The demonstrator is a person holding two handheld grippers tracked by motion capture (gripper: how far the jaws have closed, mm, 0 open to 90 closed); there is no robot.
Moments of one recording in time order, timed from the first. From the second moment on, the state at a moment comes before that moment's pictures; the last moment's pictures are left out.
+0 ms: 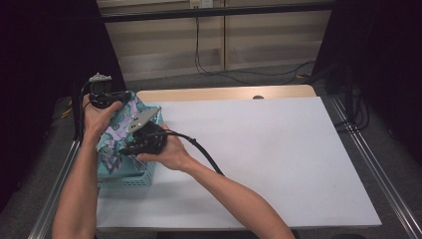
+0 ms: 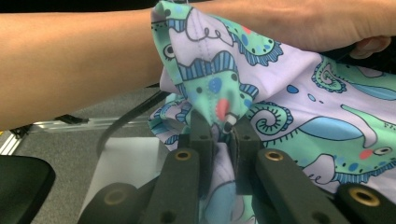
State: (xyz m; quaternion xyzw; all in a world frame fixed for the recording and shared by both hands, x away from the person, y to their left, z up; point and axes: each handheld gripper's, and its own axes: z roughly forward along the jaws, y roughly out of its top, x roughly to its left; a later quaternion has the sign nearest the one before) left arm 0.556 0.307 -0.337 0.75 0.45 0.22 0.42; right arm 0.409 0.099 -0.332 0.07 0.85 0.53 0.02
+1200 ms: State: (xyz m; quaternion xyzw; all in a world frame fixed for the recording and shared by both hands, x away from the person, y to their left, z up) left arm 0.559 0.313 -0.363 0.77 0.45 0.22 0.38; right arm 0.417 0.111 -0.361 0.09 0.86 0.51 0.02
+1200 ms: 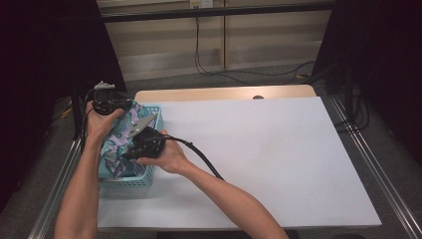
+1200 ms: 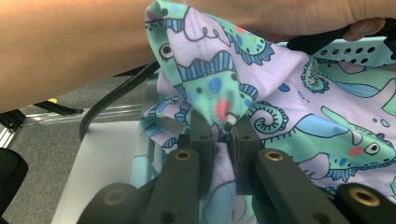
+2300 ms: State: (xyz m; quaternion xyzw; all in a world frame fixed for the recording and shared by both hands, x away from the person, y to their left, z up) left arm 0.560 0.326 -0.382 0.79 0.46 0.21 0.35; right arm 0.423 0.135 -0.390 0.10 0.88 0.47 0.01
